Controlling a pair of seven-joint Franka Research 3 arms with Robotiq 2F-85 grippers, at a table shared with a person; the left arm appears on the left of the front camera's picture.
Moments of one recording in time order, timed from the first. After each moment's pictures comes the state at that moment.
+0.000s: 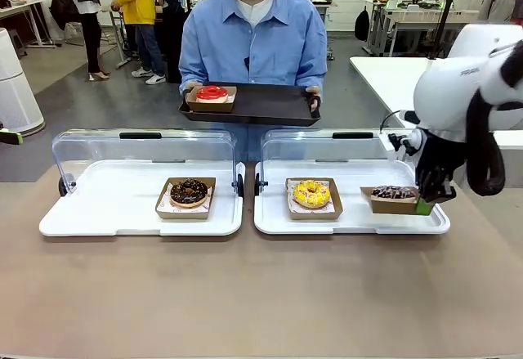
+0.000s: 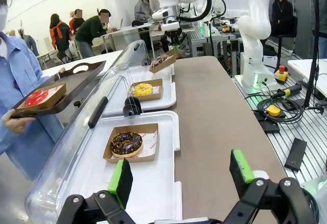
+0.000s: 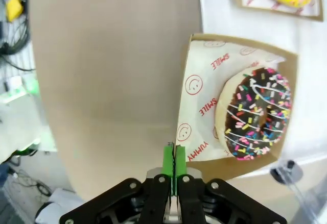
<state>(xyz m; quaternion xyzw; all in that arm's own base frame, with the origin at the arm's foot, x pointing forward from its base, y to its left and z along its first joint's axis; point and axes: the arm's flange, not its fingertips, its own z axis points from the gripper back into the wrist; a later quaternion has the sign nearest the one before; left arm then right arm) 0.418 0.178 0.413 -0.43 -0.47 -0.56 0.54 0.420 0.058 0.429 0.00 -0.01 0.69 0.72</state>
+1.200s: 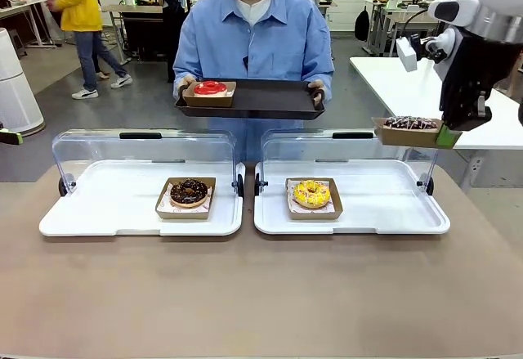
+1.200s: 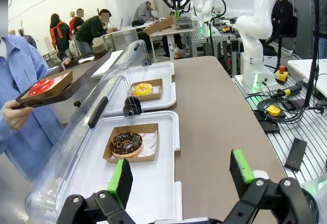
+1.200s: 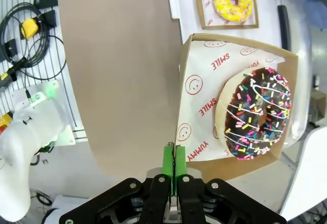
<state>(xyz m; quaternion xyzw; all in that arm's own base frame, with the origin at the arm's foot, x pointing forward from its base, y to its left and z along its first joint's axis) 0.418 0.178 0.413 -0.42 -0.47 -0.56 0.54 0.380 0.080 0.591 -0.04 -0.06 0.66 0.75</state>
